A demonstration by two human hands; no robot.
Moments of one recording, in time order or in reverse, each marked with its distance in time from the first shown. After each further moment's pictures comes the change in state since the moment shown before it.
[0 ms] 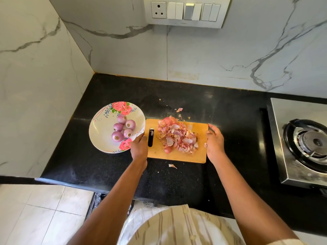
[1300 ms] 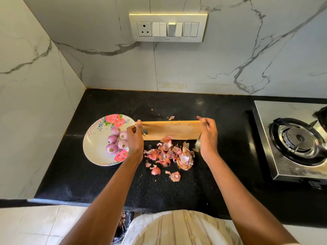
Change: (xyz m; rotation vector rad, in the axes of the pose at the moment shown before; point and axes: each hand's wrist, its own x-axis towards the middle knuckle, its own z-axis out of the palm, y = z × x) left_hand 0.007 0.060 0.016 -0.124 -0.103 0.179; right_hand -0.021 -0.039 0.008 -0.015 -0.009 -0.423
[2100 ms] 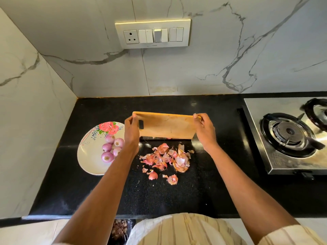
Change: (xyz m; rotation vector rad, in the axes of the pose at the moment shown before) left_hand 0.014 0.033 0.012 0.046 -0.131 0.113; right_hand 0.020 -0.015 -0.019 -0.400 -0.093 -0.147
